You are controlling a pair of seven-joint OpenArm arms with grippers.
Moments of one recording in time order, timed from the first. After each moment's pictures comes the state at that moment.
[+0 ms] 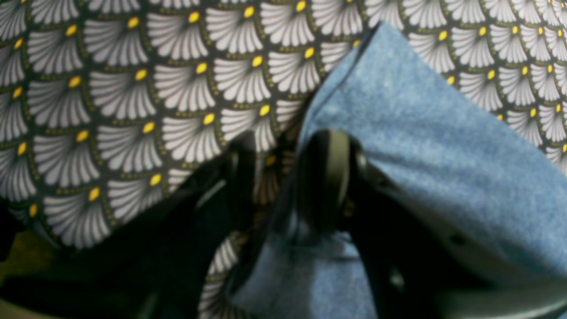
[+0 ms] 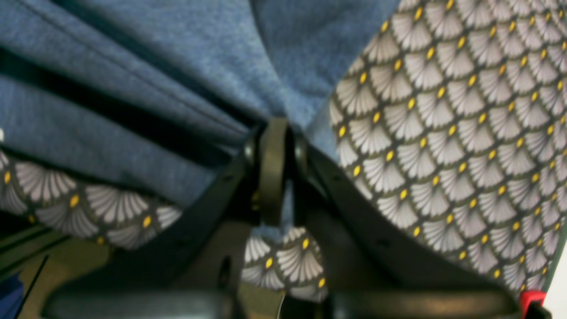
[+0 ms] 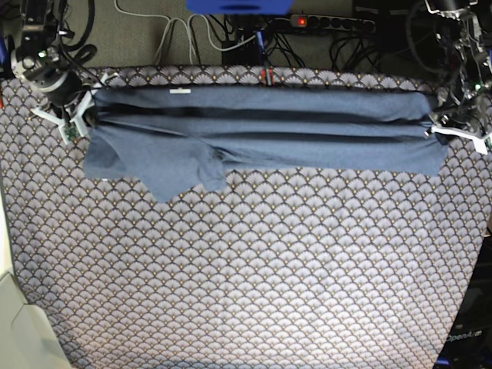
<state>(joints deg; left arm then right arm) 14.6 -19.7 -27.4 80.5 -33.3 -0.5 31.7 -27.3 15.9 19.9 105.0 6.2 31.6 -35.7</state>
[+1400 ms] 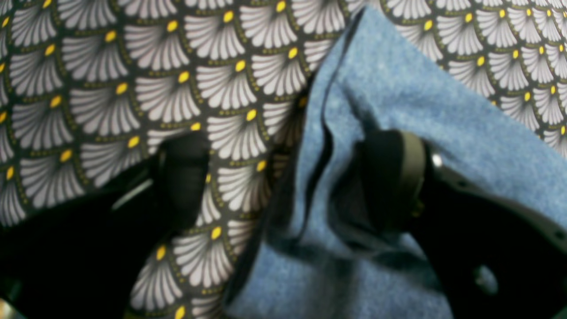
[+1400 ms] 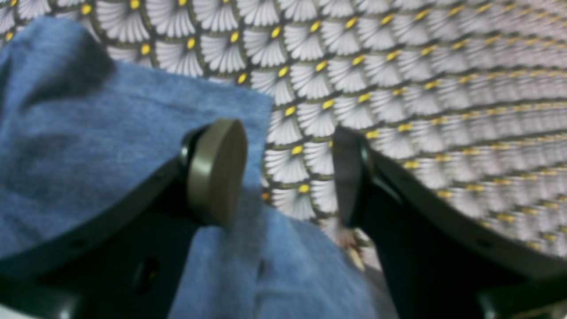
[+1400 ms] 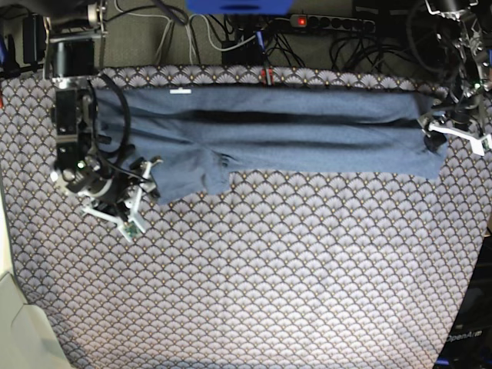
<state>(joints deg) 14.3 -19.9 -27.4 78.6 -32.4 -6.9 30.3 7.6 13.2 1.9 86.1 5.1 35.2 -49.9</state>
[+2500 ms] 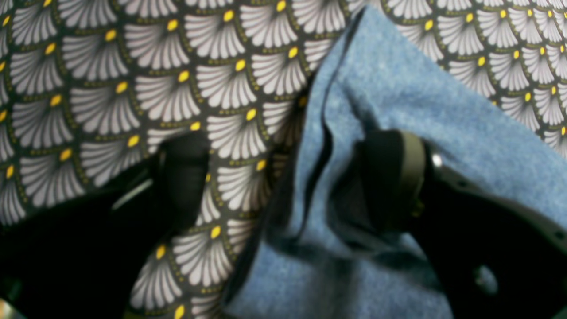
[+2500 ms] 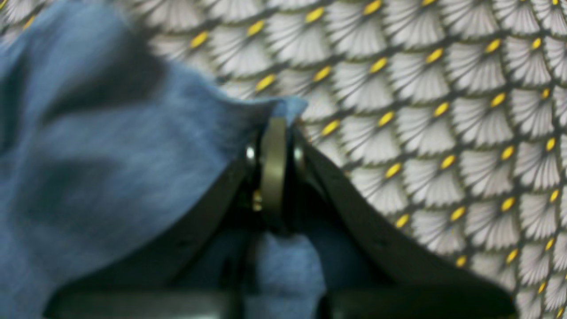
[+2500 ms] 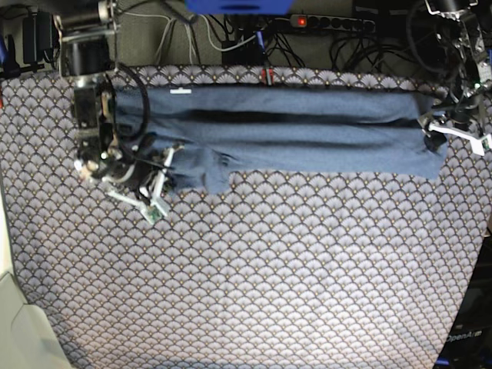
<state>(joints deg) 14.3 -19.8 -27.5 78.6 -32.4 -6.9 30.5 5.3 10.4 -1.5 81.3 4.5 34.8 -44.2</state>
